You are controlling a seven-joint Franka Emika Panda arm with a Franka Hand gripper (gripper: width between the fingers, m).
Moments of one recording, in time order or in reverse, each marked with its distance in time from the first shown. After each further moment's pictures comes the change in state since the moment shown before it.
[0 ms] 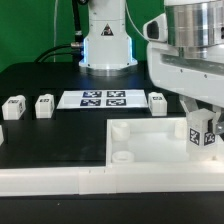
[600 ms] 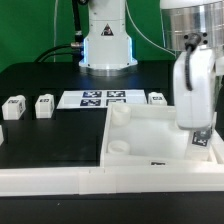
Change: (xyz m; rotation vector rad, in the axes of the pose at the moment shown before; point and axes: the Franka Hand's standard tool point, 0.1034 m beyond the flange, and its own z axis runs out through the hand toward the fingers) arm 0.005 -0.003 -0.002 0.015 -0.013 0.622
